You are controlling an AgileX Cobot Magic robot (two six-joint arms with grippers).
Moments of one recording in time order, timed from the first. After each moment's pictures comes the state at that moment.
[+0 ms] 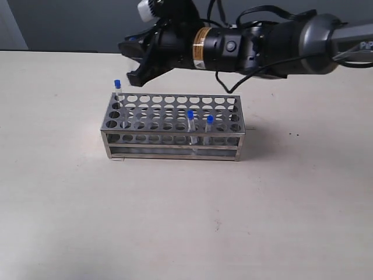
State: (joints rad) left arm 0.00 0.00 0.00 0.18 0.25 -0.04; right arm 0.70 1.98 -1.32 -1.06 -0.57 0.77
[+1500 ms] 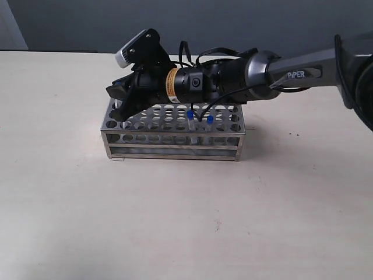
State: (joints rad) left arm 0.00 0.00 0.00 0.18 0.25 -0.04; right arm 0.76 2.19 -1.43 -1.09 -0.53 0.83
